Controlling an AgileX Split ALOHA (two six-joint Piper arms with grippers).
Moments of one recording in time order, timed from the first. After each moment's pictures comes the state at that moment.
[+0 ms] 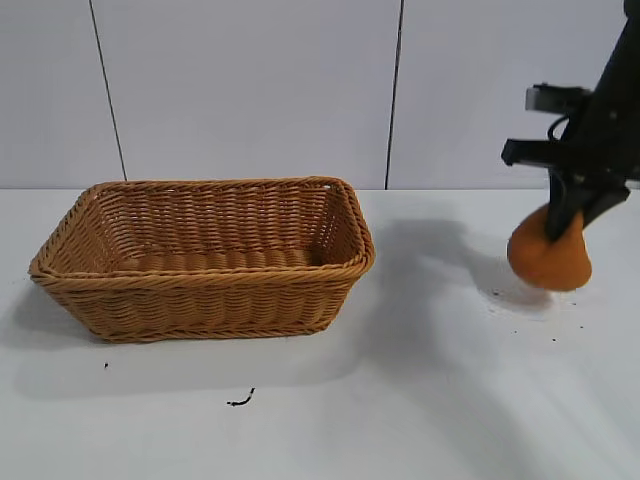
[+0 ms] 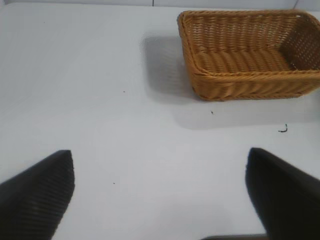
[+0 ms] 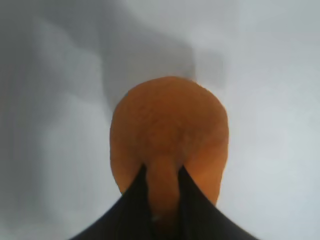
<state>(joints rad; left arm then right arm) -0.03 -0.01 -0.50 -0.01 1.07 -0.03 0.10 2.00 -1.81 0.11 1.15 -0.07</state>
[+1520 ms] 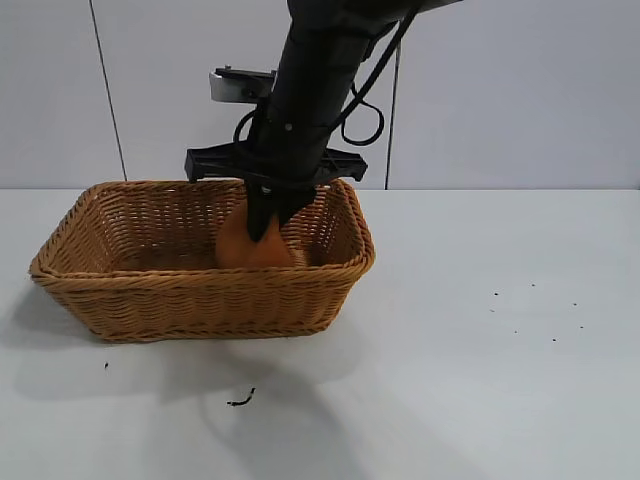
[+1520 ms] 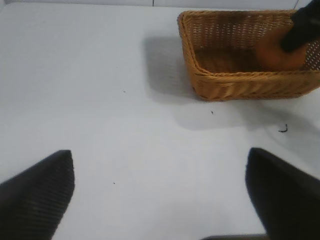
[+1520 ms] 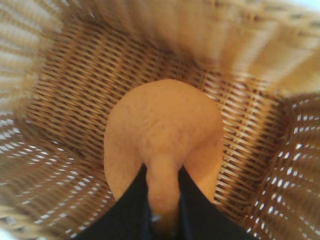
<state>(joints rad) -0.03 -0.01 -0.50 -0.01 1.07 -0.03 0.58 2.28 -1.90 0.14 0.88 0.04</state>
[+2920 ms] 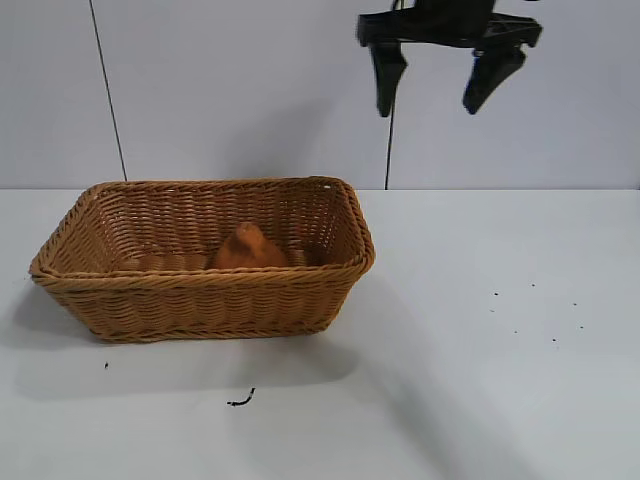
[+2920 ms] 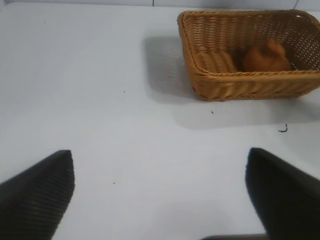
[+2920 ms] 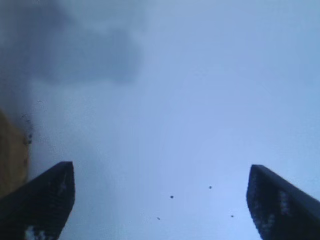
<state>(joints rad) -0.03 -0.01 -0.50 -0.01 1.07 -0.03 0.09 2.17 -2.07 -0.03 1.22 0.10</state>
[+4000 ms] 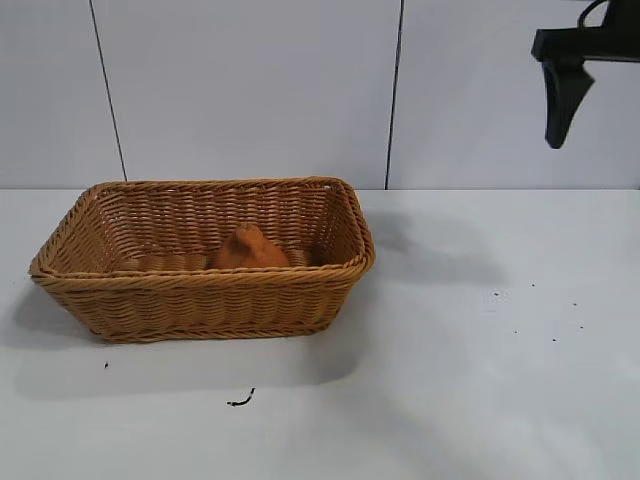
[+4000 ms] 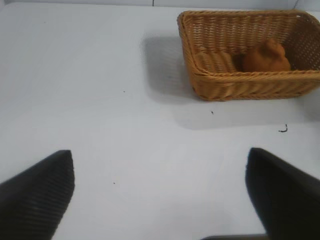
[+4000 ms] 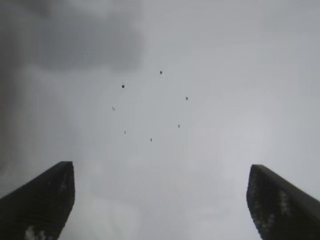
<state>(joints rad) -0.03 -0.01 -0.50 -0.01 1.07 -0.03 0.05 1.36 -1.17 -0.01 1.22 0.07</state>
